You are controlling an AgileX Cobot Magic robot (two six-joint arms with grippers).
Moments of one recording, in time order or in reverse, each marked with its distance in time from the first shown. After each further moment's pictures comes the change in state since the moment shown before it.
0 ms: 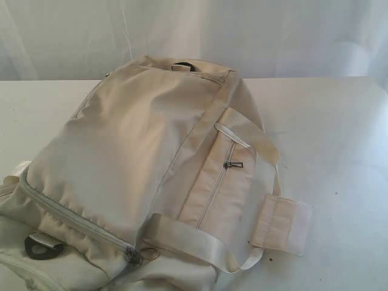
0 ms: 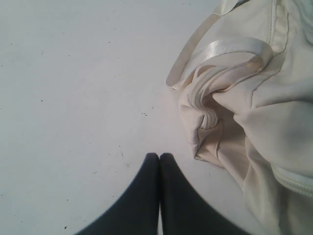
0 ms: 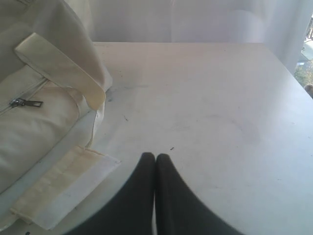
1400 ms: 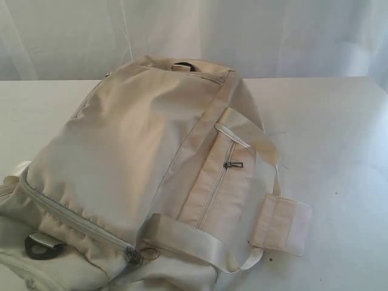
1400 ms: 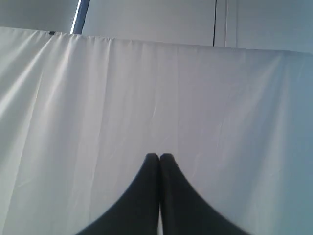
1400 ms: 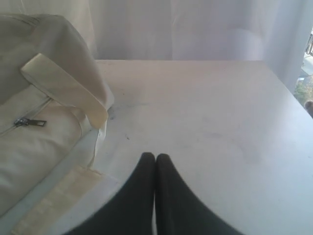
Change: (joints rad) left arm 0.000 -0.003 -0.003 0.002 -1.085 -0.217; right arm 0.000 0.000 0.000 0.000 -0.064 0.000
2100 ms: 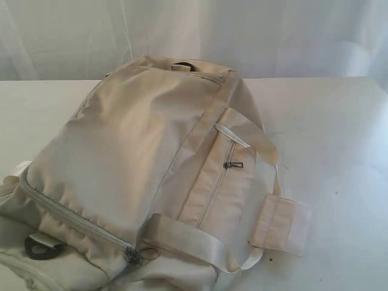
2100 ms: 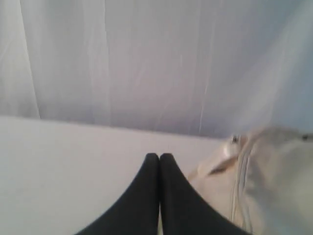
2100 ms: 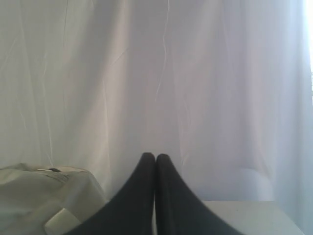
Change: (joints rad) left arm -0.230 0.263 -0.432 0.699 1.024 -0.601; right arm 0.000 0.000 0.000 0.000 -0.502 0.025
